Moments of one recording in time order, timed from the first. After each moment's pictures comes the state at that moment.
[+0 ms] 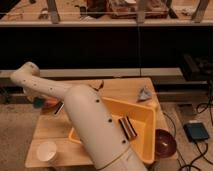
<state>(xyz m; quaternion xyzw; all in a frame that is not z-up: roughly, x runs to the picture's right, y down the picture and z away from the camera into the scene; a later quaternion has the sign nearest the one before) -0.409 0.046 0.892 -0.08 -0.26 -0.72 0.63</state>
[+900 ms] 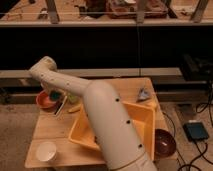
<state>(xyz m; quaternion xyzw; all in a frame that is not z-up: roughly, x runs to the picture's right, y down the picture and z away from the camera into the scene) -0.326 -0.002 0.920 -0.11 -0.21 -0.68 0.69</state>
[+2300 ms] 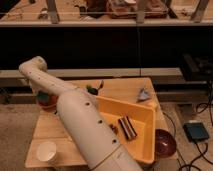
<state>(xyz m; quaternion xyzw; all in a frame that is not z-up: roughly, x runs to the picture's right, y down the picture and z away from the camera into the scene) -0.408 0.019 0.929 -0.09 -0.29 -0.69 0.65</state>
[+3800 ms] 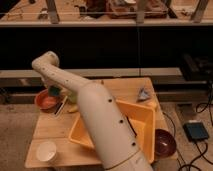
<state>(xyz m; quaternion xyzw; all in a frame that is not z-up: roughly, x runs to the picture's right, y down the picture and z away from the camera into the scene) -0.341 -0.026 0.930 -0.09 -0.24 -0.68 0.69</state>
